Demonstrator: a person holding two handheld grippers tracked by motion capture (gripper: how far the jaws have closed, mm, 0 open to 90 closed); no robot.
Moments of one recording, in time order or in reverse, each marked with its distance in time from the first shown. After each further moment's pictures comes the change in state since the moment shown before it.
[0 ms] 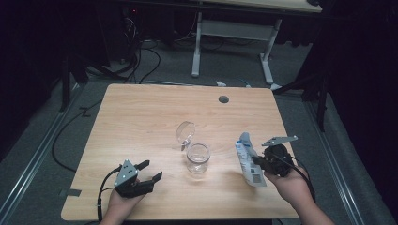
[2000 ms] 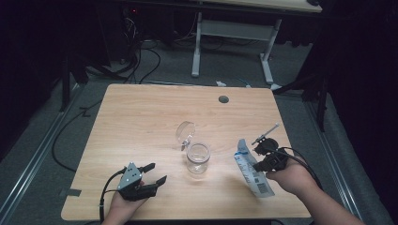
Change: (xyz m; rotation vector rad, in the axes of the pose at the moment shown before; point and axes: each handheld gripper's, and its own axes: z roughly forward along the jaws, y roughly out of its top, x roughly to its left) left arm -0.014 0.003 0.001 -0.006 -0.071 0.044; right arm 0.012 0.033 -0.004 0.401 0.028 -0.059
